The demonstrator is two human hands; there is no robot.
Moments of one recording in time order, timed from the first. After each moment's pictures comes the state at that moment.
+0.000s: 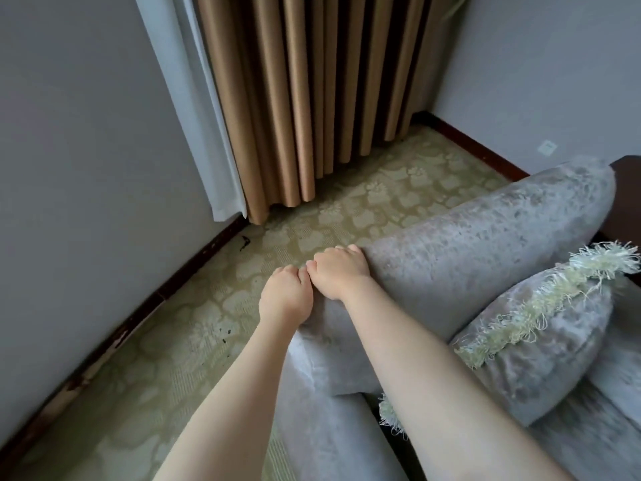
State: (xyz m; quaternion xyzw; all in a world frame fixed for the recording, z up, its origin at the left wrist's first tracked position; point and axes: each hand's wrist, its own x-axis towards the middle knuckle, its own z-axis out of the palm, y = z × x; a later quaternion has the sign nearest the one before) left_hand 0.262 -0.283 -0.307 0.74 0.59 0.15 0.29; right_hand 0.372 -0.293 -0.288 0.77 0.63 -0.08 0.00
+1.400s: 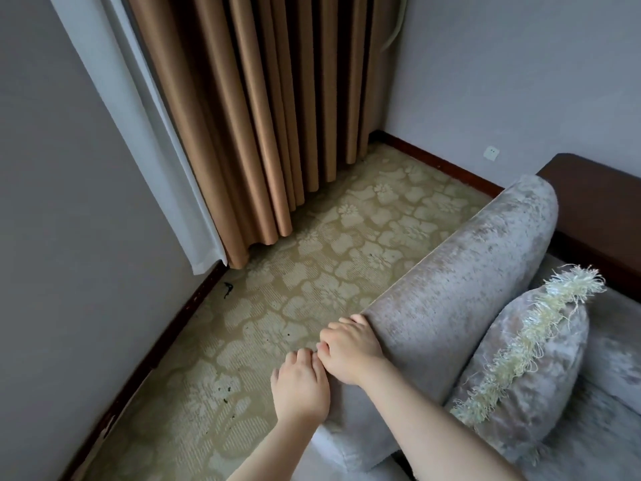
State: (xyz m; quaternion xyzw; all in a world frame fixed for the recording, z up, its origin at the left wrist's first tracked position) left_hand 0.227 -0.290 -0.308 0.81 0.54 0.03 0.22; right_hand 0.347 -0.309 -0.288 0.79 0.61 -0.10 -0.04
